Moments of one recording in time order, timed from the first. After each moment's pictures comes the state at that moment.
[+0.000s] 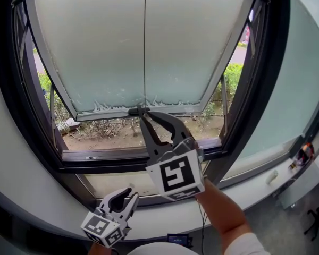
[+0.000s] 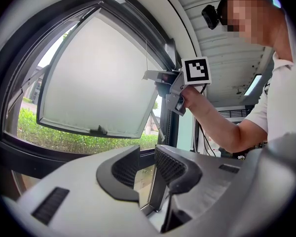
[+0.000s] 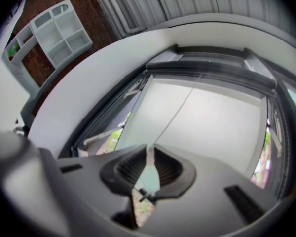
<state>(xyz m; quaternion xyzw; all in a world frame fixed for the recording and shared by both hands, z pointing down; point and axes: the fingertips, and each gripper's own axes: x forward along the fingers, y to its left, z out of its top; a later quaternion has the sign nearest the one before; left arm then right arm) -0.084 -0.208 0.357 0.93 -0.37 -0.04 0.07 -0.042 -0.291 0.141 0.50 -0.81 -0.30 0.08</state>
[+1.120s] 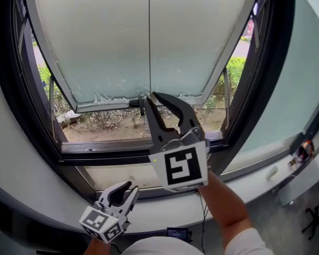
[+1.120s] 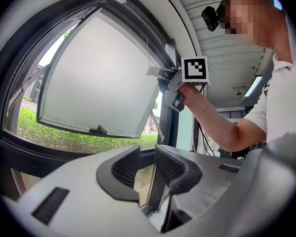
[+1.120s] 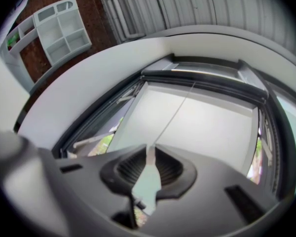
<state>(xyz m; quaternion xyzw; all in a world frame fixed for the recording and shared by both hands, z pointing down) -0.085 -0.205 0.359 0.93 -0.36 -0.04 0.08 -0.033 -0.285 0.115 0.52 -0.78 -0.33 0.05</state>
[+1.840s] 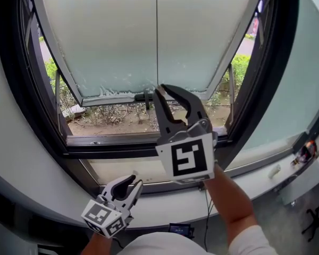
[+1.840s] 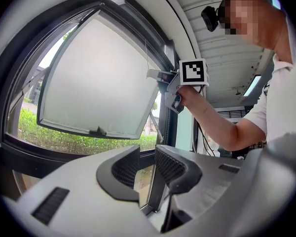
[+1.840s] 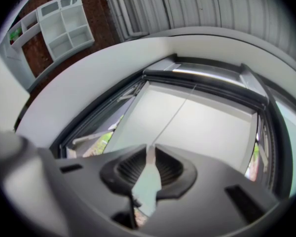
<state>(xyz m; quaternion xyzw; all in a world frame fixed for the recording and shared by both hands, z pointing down) -0.085 -0.198 0.351 0.93 -0.36 -0.04 0.07 -0.029 -0.282 0.111 0.53 -0.77 -0.35 0.06</state>
